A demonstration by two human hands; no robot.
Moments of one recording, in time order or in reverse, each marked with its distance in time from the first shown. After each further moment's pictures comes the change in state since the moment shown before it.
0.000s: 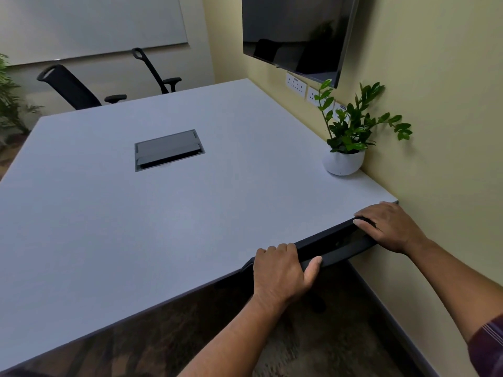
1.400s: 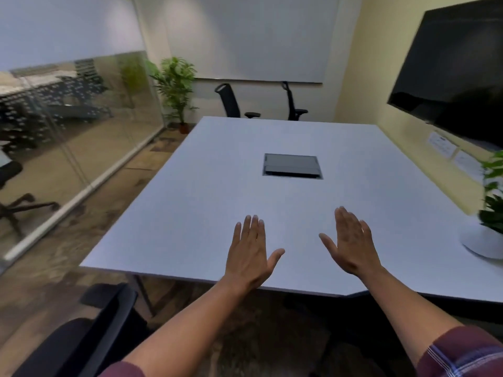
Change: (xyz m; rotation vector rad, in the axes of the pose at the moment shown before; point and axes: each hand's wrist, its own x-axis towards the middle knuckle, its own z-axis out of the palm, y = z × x) left_hand -0.173 -0.314 -0.100 0.097 0.034 -0.438; right_hand 0.108 -0.427 0.018 0.104 -0.087 -0.174
